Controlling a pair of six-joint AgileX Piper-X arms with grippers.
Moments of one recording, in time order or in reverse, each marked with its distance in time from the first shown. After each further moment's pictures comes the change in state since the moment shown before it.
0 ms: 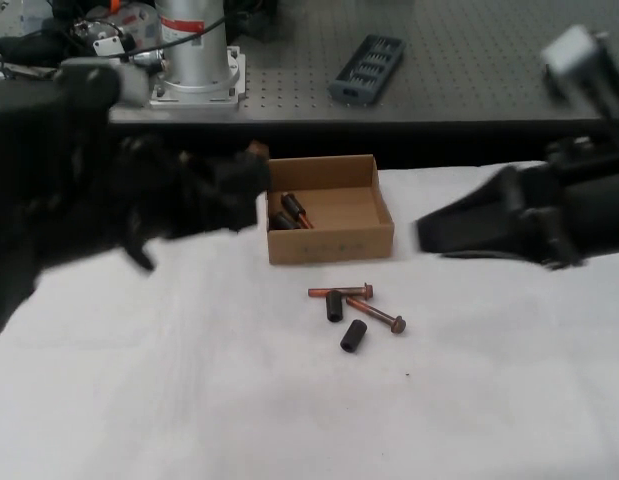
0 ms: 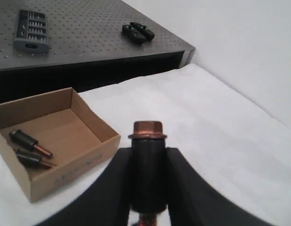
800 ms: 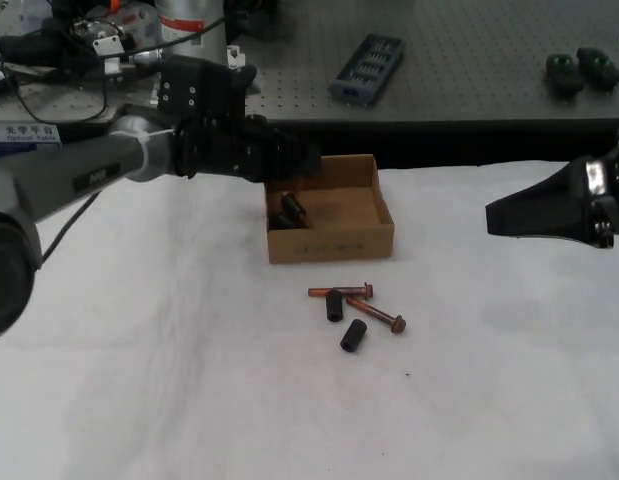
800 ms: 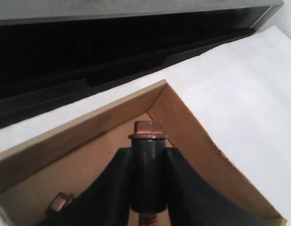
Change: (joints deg) left arm 2.8 54.2 -63.5 26.0 6.3 0.4; right arm -6.6 -0.8 -0.1 2.2 0.1 -6.5
